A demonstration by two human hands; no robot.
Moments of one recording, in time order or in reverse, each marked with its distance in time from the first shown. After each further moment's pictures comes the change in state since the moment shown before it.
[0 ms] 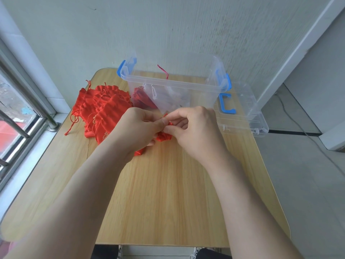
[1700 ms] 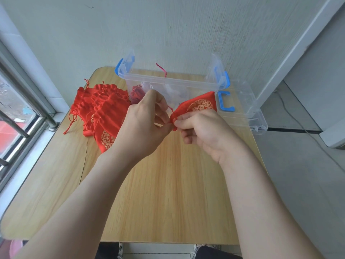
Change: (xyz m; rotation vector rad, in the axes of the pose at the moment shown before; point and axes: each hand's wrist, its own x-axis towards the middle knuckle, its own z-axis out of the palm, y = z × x) left_hand -0.003 -0.002 0.016 0.323 0.218 0.517; right_hand 0.005 -0.007 -0.022 0.663 -0.180 0.689
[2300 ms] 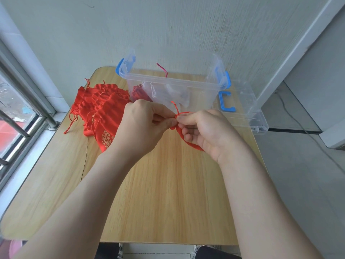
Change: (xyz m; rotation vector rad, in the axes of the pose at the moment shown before) left_hand 0.000 0.000 -0.007 -0.022 -0.011 0.059; right_hand 0.003 -0.001 0.002 0.140 0.090 0.069
